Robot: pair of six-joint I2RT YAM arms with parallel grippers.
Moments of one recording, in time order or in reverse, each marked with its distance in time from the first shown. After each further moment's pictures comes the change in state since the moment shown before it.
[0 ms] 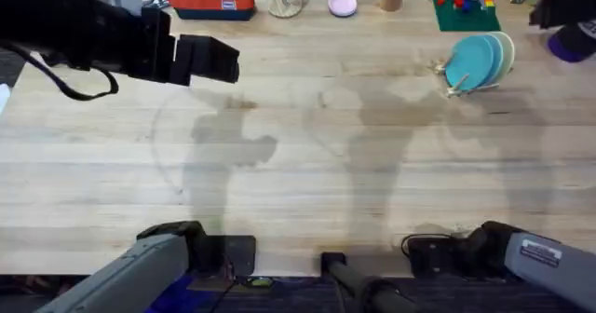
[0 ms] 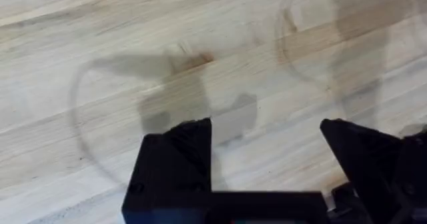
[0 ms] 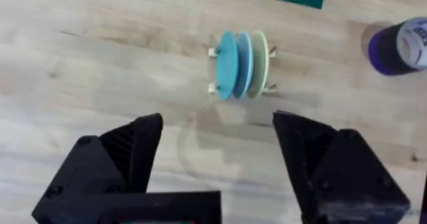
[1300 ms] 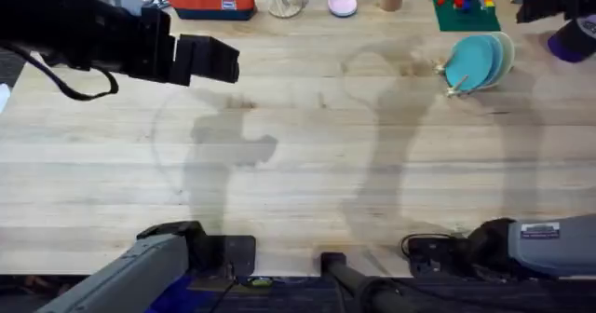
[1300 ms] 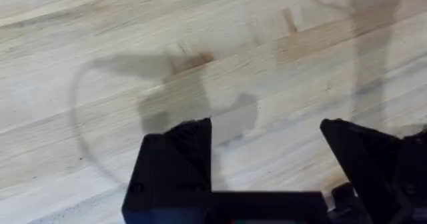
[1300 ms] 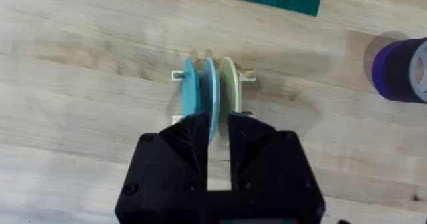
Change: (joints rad) left arm 0.000 0.000 0.000 0.000 0.000 0.000; right arm 0.000 0.330 0.000 0.238 0.057 -0.031
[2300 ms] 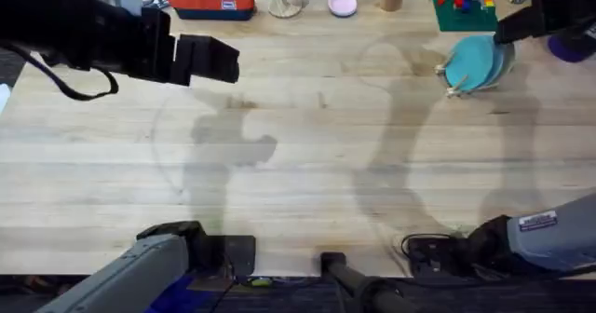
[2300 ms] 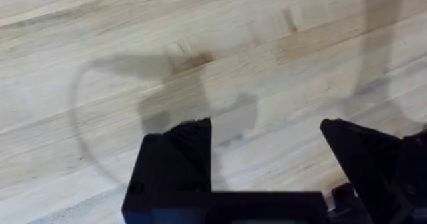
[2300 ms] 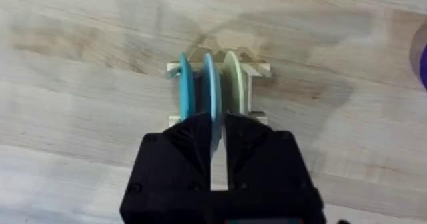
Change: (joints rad) left arm 0.000 0.000 0.000 0.000 0.000 0.000; right arm -0.002 0.157 0.000 0.011 0.001 0.002
